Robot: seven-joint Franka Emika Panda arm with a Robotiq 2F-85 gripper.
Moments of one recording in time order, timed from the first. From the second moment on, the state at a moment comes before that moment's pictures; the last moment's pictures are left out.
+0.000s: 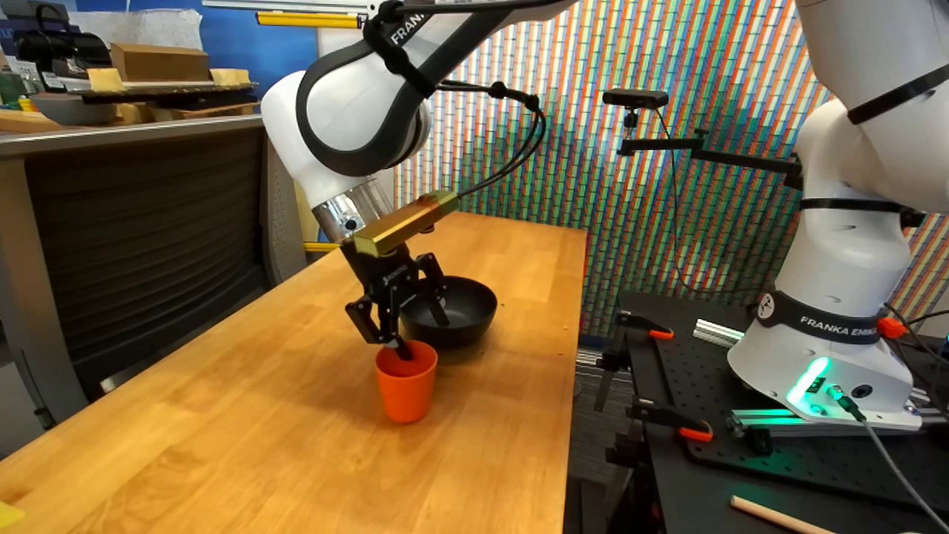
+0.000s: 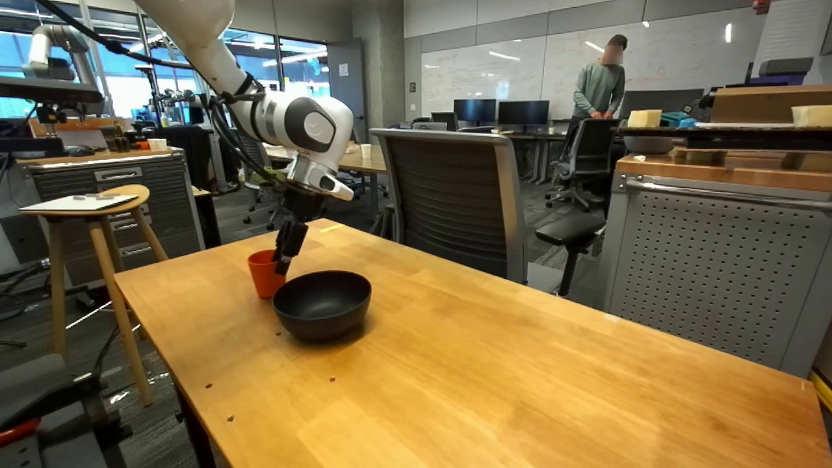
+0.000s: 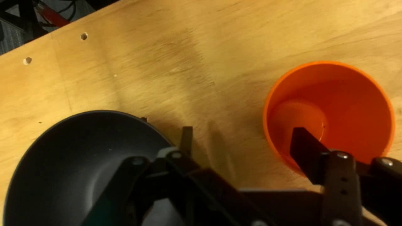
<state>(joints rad) 0.17 0.63 0.08 -1.72 0.08 1.86 0.61</state>
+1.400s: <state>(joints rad) 0.16 0.36 -0.05 -1.78 0.11 1.85 0.66</state>
